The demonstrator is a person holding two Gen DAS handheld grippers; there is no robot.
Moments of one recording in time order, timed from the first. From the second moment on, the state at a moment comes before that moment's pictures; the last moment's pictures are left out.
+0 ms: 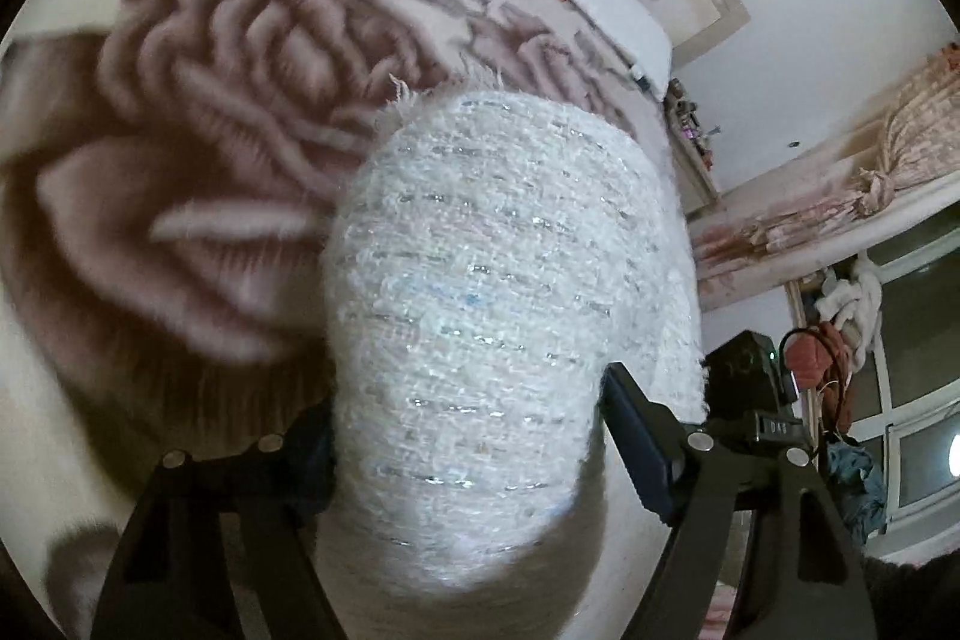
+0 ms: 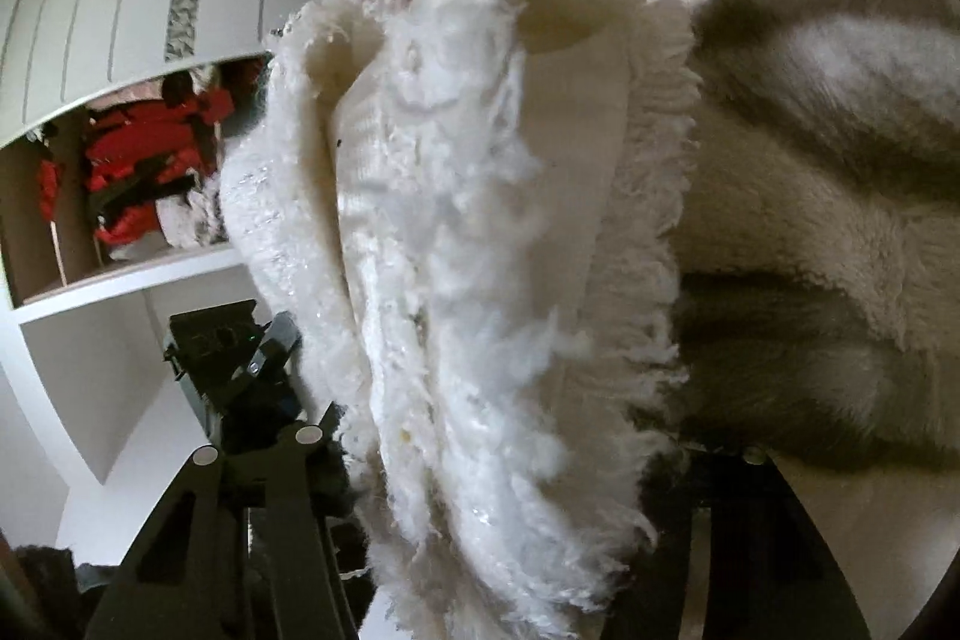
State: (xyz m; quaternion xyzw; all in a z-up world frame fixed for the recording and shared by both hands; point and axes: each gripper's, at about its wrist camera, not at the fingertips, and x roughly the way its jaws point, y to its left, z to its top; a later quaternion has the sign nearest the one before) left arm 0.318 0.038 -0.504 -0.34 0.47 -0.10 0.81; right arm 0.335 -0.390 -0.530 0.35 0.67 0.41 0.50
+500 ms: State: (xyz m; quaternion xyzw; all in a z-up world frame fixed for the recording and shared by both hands) left arm 0.617 0.017 -0.507 -0.26 0.47 -0.20 0.82; right arm 0.564 -0.420 -0.473 0.39 0.59 0.36 0.61
